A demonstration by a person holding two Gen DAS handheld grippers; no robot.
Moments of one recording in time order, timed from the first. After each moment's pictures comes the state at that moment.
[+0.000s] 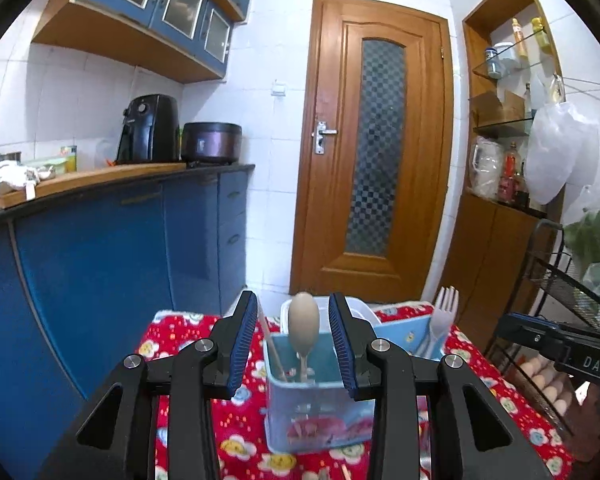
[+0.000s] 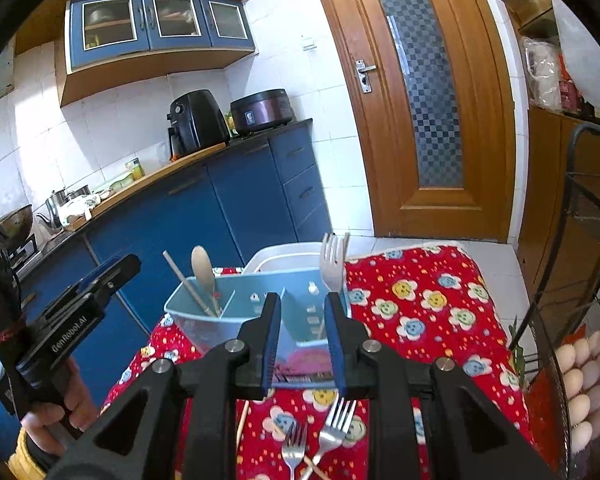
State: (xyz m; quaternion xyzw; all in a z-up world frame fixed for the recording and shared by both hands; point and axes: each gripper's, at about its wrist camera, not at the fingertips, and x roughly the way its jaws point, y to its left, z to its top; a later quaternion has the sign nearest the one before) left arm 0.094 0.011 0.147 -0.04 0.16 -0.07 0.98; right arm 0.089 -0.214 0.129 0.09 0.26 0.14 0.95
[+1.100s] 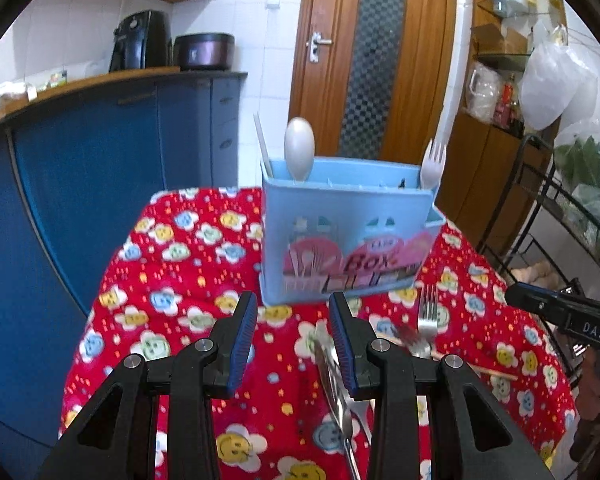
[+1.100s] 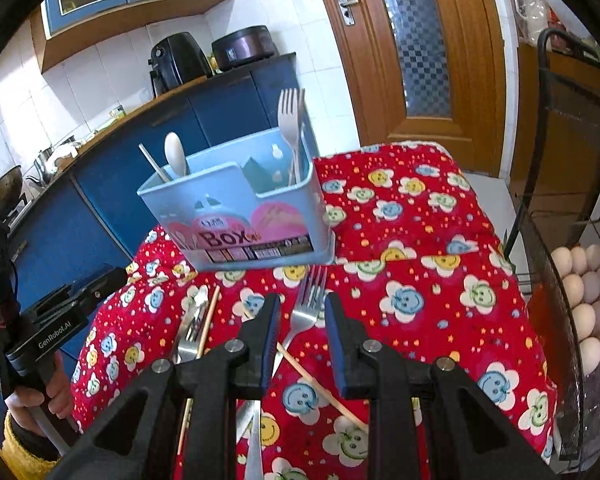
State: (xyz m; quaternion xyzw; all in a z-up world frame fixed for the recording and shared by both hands) left arm 0.052 0.015 0.069 -0.03 0.32 -0.09 0.94; right arm 0.052 -0.234 0.055 0.09 0.38 0.13 0.91
